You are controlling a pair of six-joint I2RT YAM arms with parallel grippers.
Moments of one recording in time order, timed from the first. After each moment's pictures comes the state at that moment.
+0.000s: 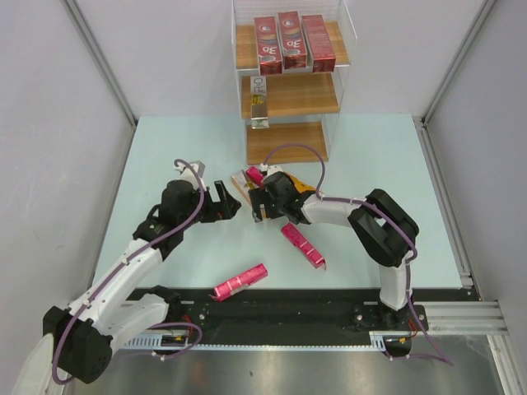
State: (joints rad) left arm -0.41 0.93 0.69 -0.27 0.09 -0.51; right arm 0.81 1.94 1.19 -0.02 0.09 0.41
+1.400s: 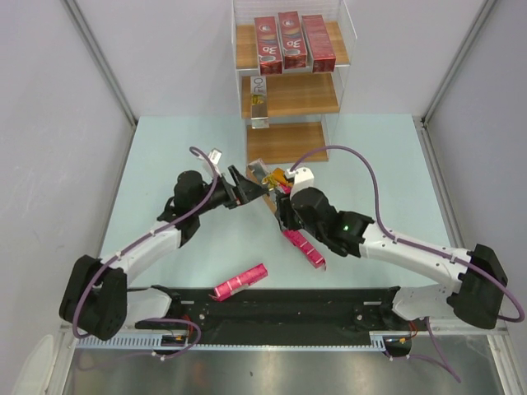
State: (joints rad) left arm -0.40 1.20 0.63 0.34 0.51 -0.86; right arm 0.99 1.28 0.99 -0.25 0.36 0.41
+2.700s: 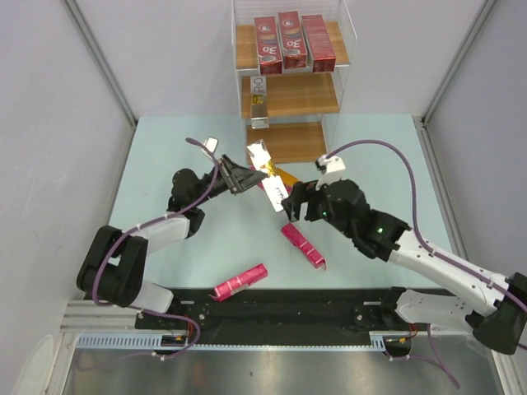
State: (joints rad) left arm -0.36 1.45 0.64 1.02 0.71 -1.22; right arm 0.95 1.08 0.96 -0.26 0.34 0.45
